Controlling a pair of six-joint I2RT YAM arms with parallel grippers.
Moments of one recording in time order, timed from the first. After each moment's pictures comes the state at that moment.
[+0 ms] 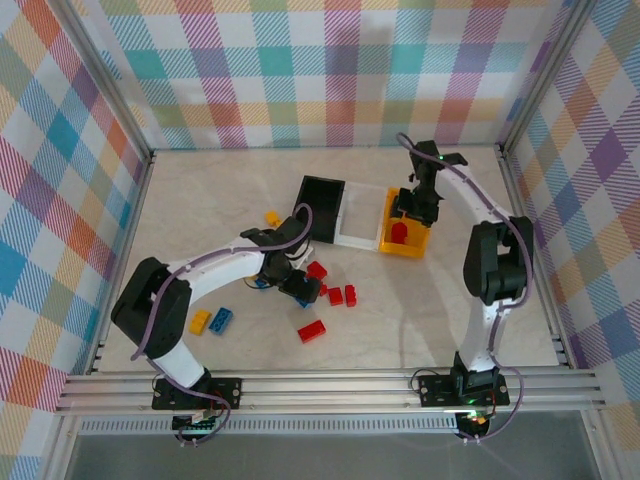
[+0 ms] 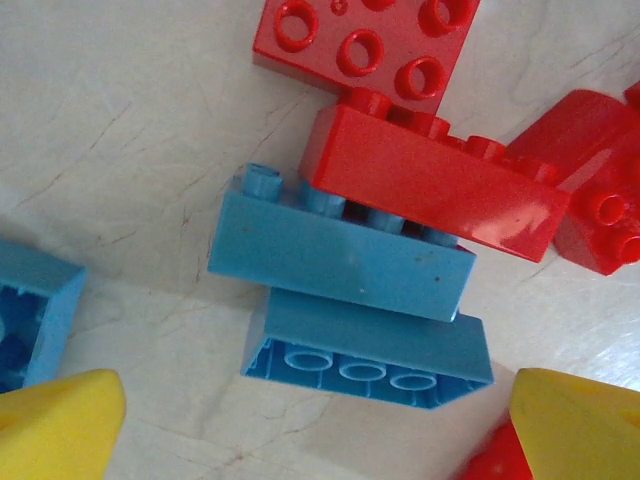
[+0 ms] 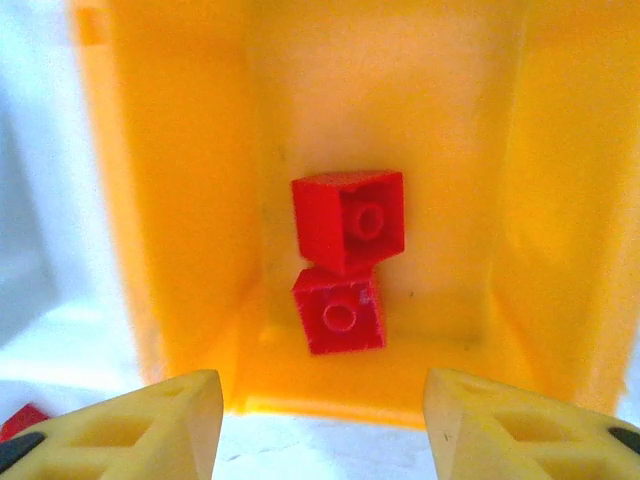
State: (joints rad) left arm -0.67 1.65 1.07 -0.77 0.10 -0.18; right arm 0.20 1.94 1.68 -1.09 -0.14 0.41
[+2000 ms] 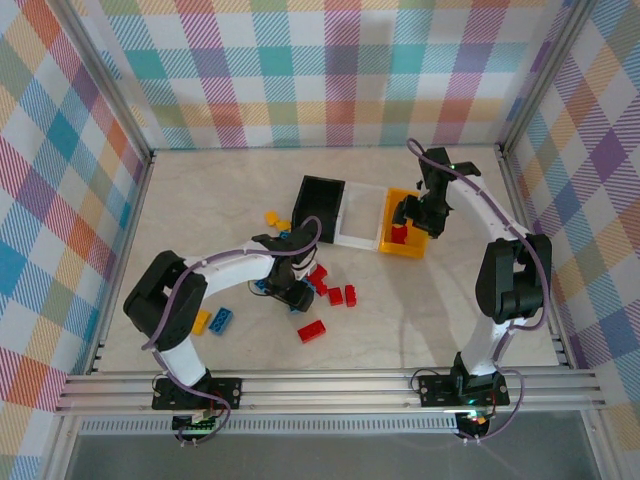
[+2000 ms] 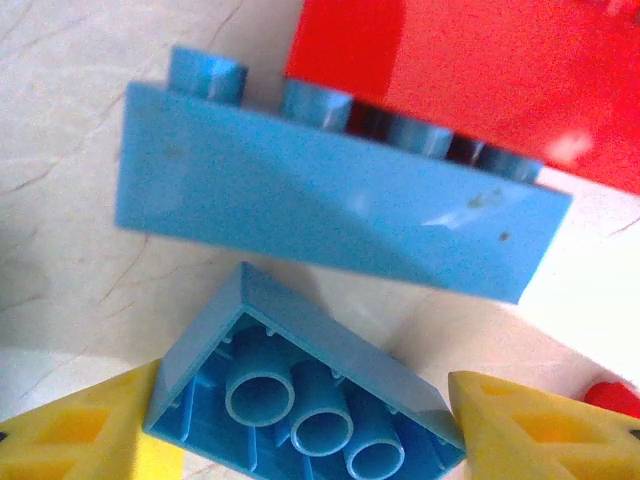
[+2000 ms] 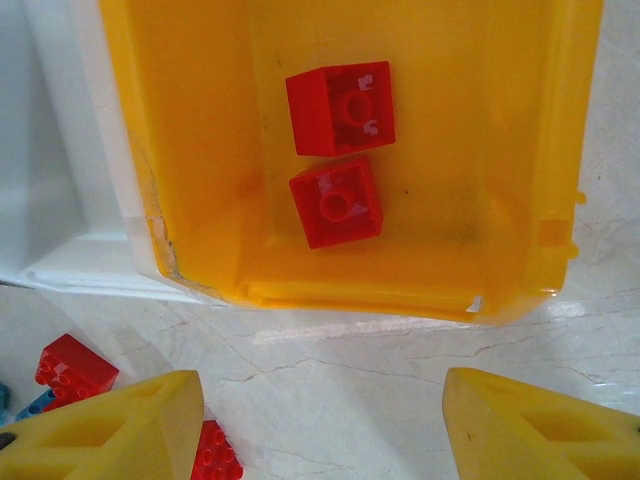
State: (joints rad) left arm -0.71 1.71 1.05 -0.81 0.08 -0.20; right arm 0.19 1.79 1.53 -1.08 -0.19 0.46
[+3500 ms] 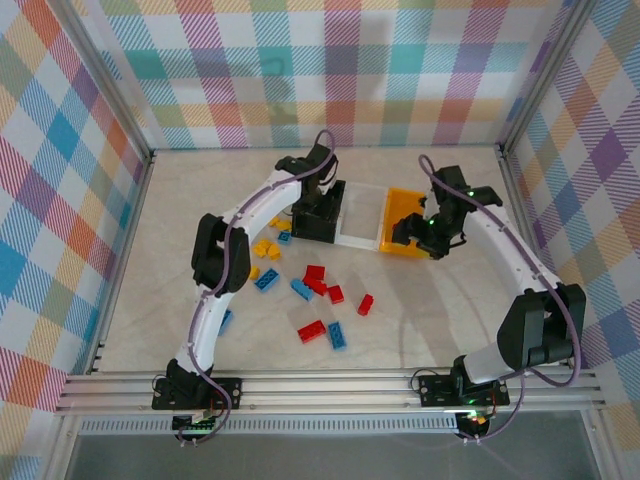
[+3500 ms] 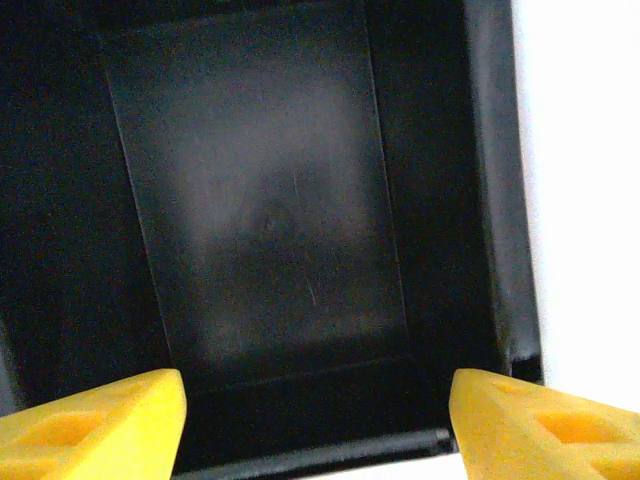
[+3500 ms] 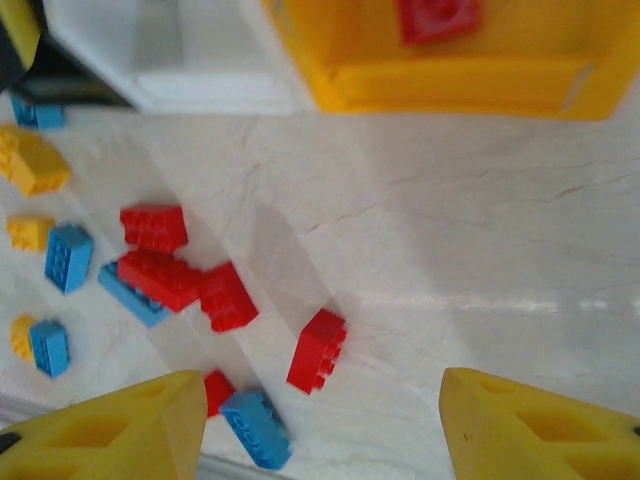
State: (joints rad) left arm -0.54 2.28 2.09 -1.04 -0.01 -0.21; right arm 0.25 1.48 1.27 -1.08 -0.38 0.45
